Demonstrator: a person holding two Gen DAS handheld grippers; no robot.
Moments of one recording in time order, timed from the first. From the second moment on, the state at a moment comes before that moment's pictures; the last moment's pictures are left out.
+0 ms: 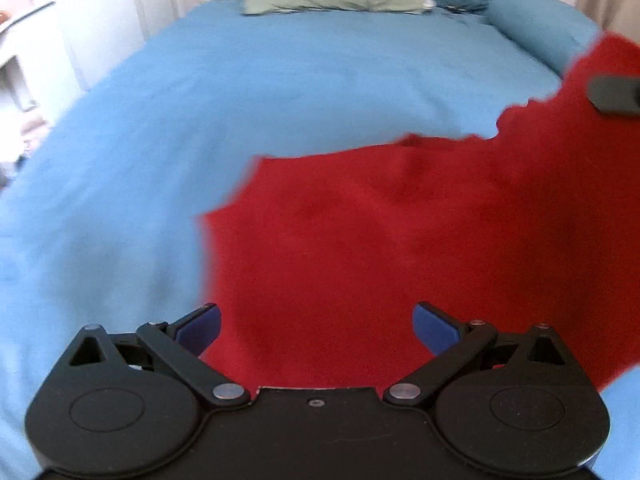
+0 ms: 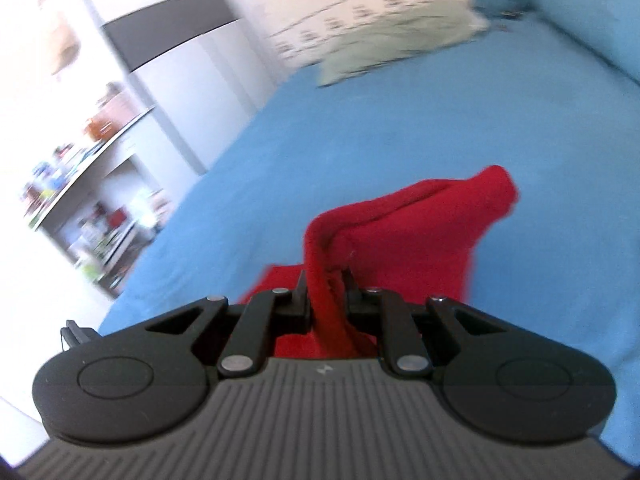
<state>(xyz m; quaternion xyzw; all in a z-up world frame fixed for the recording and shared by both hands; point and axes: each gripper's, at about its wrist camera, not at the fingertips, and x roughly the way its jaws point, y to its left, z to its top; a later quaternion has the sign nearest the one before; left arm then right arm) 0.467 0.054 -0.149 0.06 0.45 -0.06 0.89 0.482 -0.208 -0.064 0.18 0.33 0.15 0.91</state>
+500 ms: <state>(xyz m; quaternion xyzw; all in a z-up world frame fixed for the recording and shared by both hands) 0.414 0.176 -0.181 0.03 0.47 -0.02 0.88 0.505 -0.017 -0.155 0.01 0.41 0.21 0.89</state>
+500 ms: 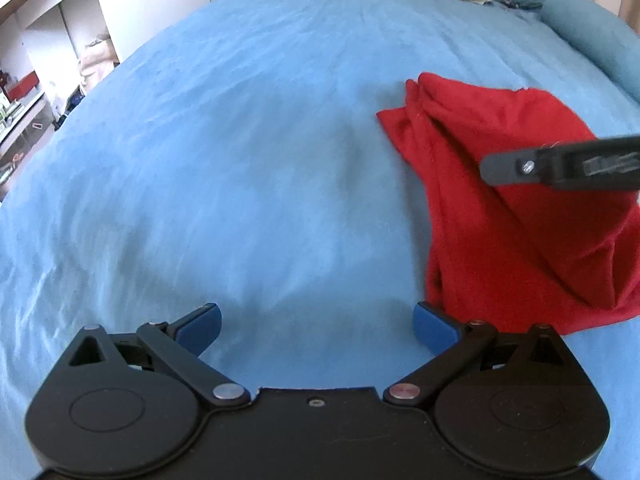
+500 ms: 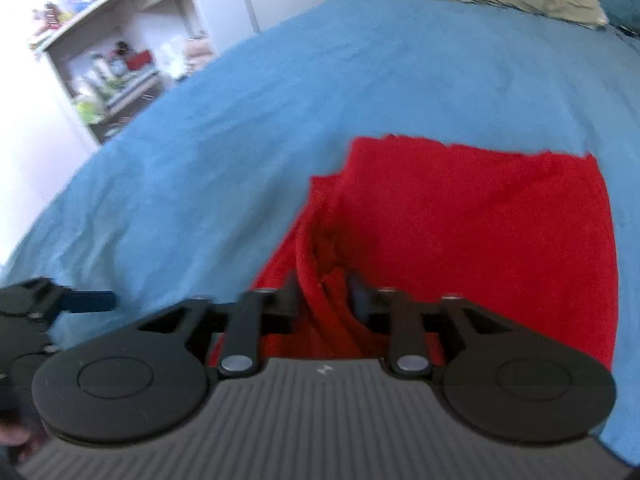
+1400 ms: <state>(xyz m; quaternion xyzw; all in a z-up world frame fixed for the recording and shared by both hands) 0.428 0.102 -0.145 -0.10 0.48 -0.15 0.86 0.410 -0.200 -0.148 0.10 0.37 0.13 0.91</state>
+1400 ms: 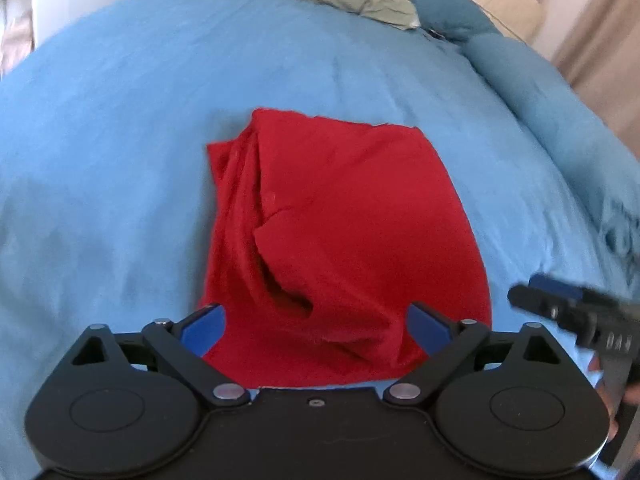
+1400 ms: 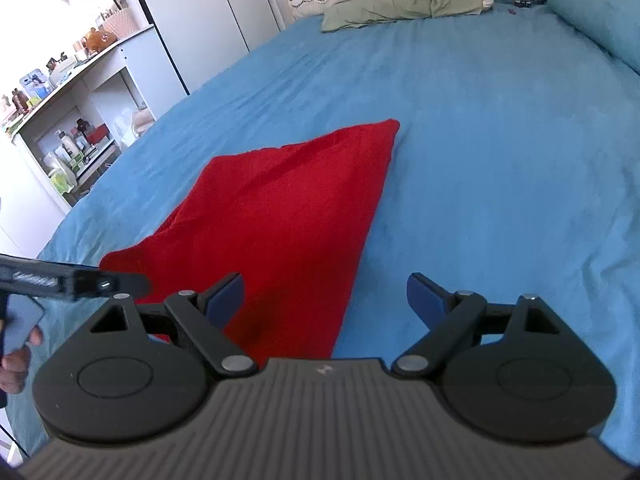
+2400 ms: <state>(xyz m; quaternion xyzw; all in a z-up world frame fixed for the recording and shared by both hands) 0.391 0.151 -0.161 -0.15 0.40 -0.06 0.90 0.419 -0.164 -0.189 -0.03 0.41 0.12 0.91</state>
